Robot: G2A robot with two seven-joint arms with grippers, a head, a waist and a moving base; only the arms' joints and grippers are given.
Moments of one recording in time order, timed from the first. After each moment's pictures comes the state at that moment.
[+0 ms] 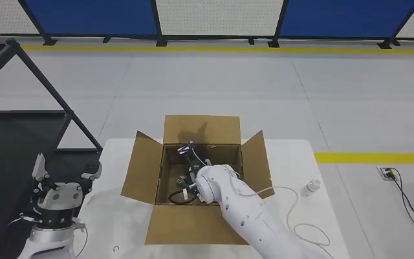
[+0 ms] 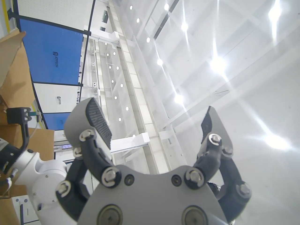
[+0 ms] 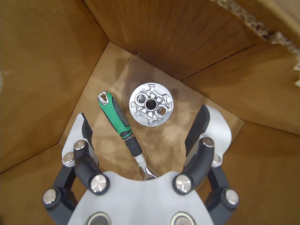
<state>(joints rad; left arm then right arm) 1.44 -1.25 -1.83 -2.00 -0.94 -0.12 -0.30 -0.32 -1.75 0.71 -0.71 -1.02 0.16 0.76</state>
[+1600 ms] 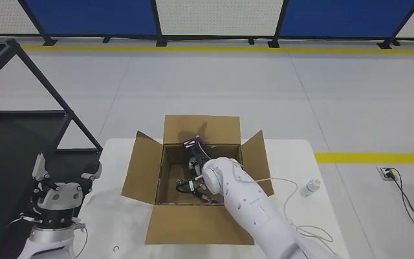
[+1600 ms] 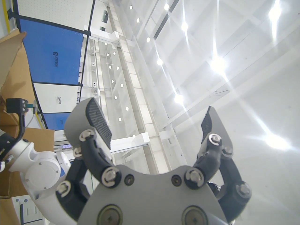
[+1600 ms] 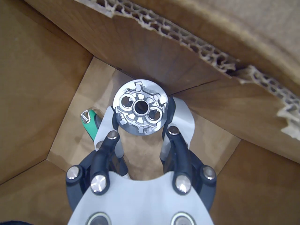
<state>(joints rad) 1.44 -1.25 -1.83 -2.00 -0.94 -0.12 -0.30 -0.21 -1.81 0.76 -0.39 -0.98 -0.01 0.55</state>
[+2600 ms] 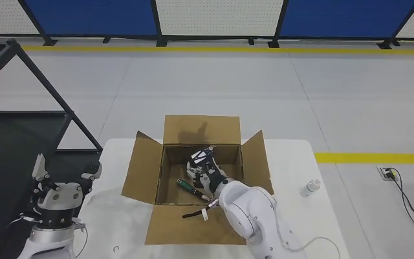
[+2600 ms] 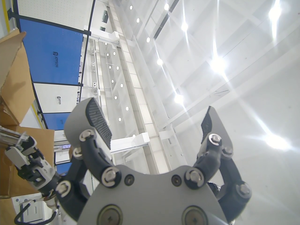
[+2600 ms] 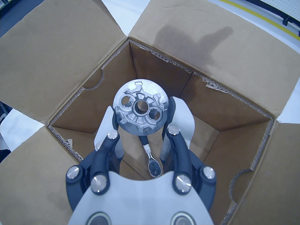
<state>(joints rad) 1.44 -1.25 -1.83 -2.00 -0.94 -0.12 -0.30 -0.81 -1.58 1.04 -1.57 -1.33 -0.06 0.77</state>
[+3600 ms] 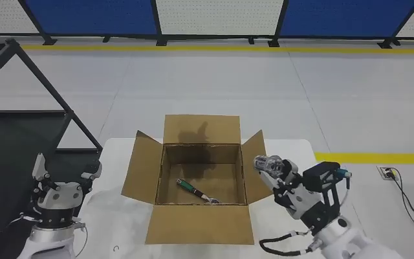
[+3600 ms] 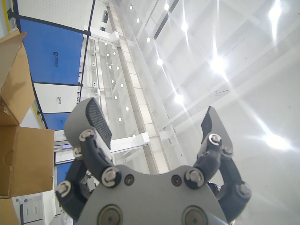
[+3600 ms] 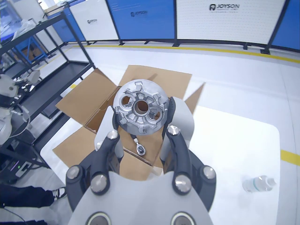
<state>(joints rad) 1.44 -1.25 -1.83 -2.00 -0.94 -0.12 -0.30 -1.36 -1.50 1.63 -2.35 -1.02 -0.22 0.78</state>
